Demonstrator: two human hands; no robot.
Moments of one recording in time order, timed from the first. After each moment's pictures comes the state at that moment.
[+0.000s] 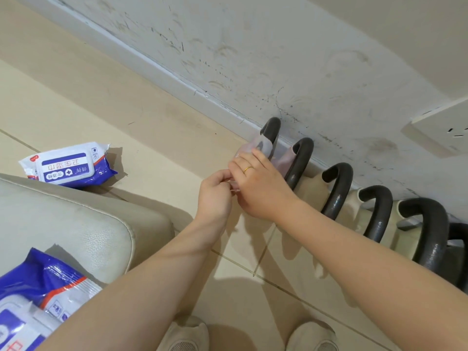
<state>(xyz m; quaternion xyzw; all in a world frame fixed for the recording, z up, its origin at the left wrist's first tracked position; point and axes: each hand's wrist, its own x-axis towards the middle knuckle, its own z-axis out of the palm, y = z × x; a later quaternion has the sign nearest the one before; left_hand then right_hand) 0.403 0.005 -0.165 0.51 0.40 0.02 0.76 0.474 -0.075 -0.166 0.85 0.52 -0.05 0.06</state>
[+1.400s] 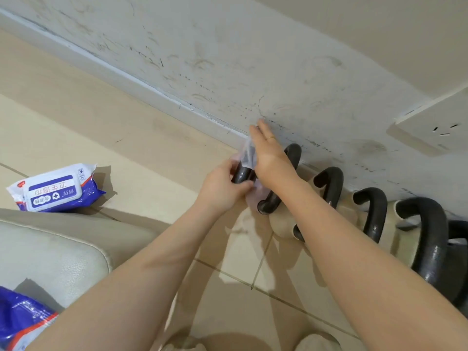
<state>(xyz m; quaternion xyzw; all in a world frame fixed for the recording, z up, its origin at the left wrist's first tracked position) 0.446 0.010 -0.148 0.78 0.26 -0.10 0.56 0.540 -0.074 -0.151 0.92 0.18 -0.23 -0.26</state>
